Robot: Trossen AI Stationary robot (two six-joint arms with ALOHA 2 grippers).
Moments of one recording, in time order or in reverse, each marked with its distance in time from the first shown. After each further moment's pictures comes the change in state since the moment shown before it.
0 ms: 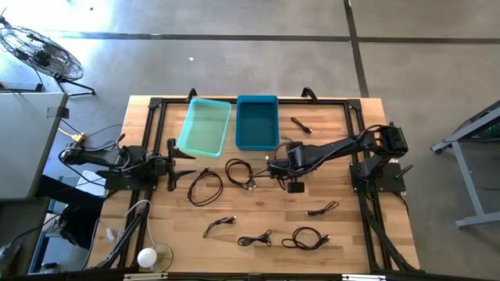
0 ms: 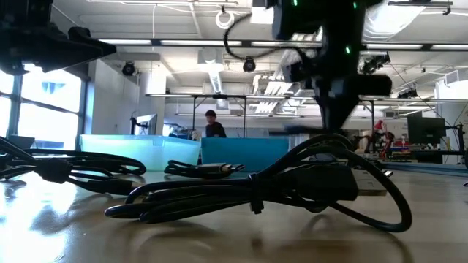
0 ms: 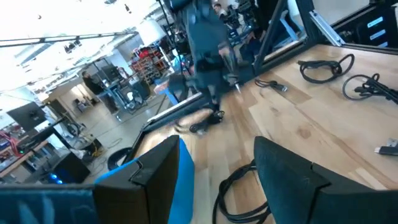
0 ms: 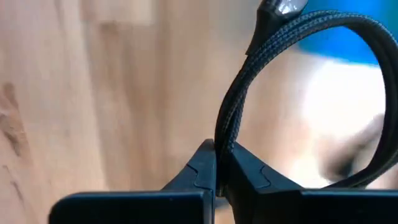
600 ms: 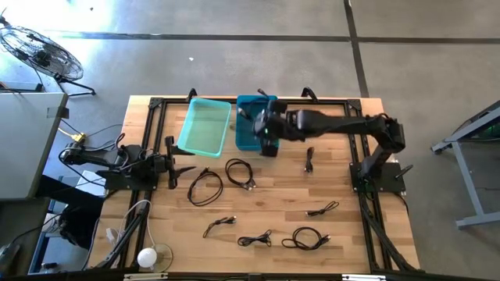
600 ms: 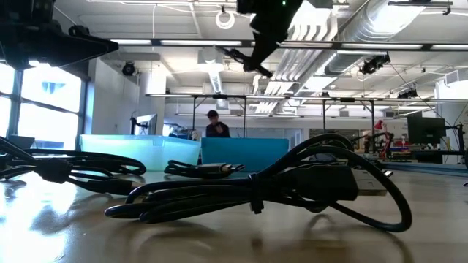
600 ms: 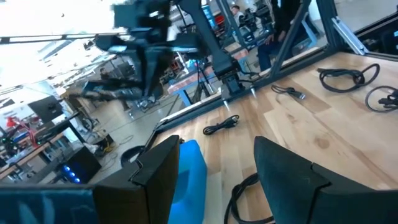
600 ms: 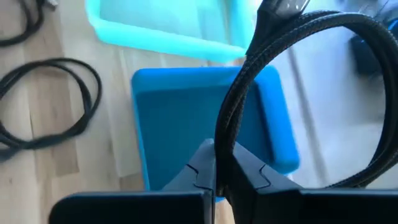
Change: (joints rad) left arm 0.000 0.000 0.002 0.030 -0.053 -0.025; right arm -0.237 -0.002 0.384 0.206 0.059 -0.198
